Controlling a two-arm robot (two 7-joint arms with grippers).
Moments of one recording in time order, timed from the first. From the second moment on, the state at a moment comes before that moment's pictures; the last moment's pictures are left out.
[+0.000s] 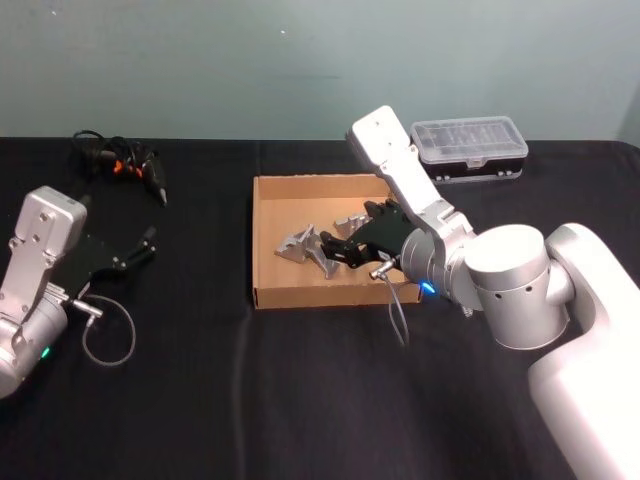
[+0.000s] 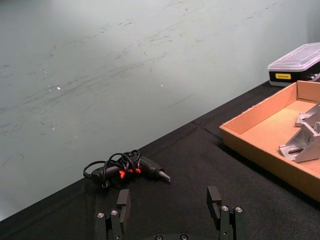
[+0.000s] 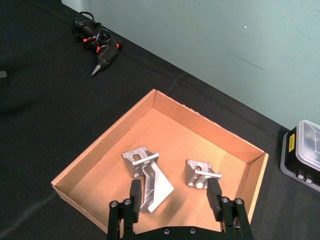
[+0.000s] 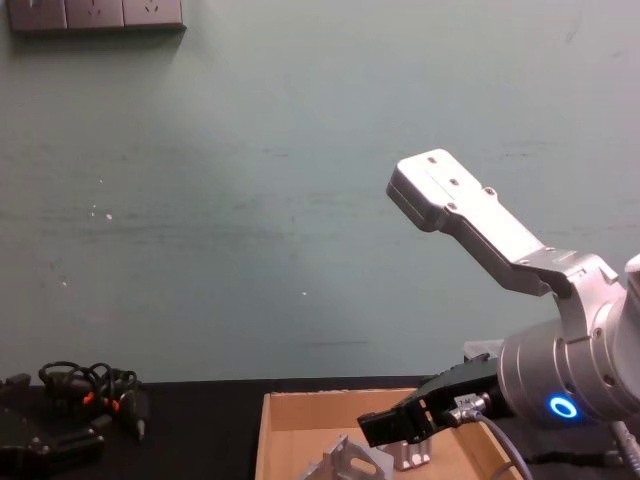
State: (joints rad) left arm -0.20 0.60 0.45 -1.41 -0.25 -0.12 0.03; right arm 0.37 0.11 -0.37 -1.48 -0.17 0.62 0.33
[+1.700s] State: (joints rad) left arm -0.20 0.60 0.45 -1.41 -0.25 -0.12 0.03; right arm -0.04 0.30 -0.30 -1.68 -0.18 0.04 0.21
